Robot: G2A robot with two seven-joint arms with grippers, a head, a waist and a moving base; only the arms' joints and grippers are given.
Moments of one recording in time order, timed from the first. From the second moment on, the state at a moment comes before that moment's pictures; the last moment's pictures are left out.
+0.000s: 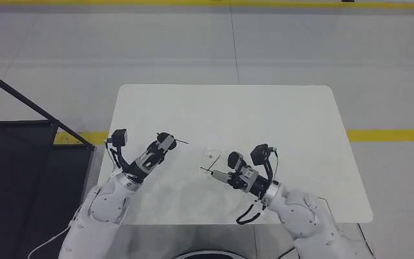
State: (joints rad) left arm 1.44 -1.17 -1.46 -1.67 0.15 -0.71 -0.29; right arm -1.35 -1.15 1.13 -1.85 -0.59 -0.33 0.39
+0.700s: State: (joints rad) left arm 1.39 -1.12 -1.61 -1.59 -0.25 -0.72 -0.74; right arm -1.34 -1.17 1.04 -2.02 -0.86 -0.08 0.47
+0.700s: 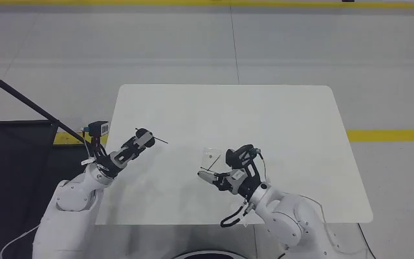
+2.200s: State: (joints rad) left arm 1.34 -1.11 -1.62 -1.51 -0.28 -0.65 -0.73; right arm -0.85 -1.54 0.53 -1.59 -1.54 0.52 1.30
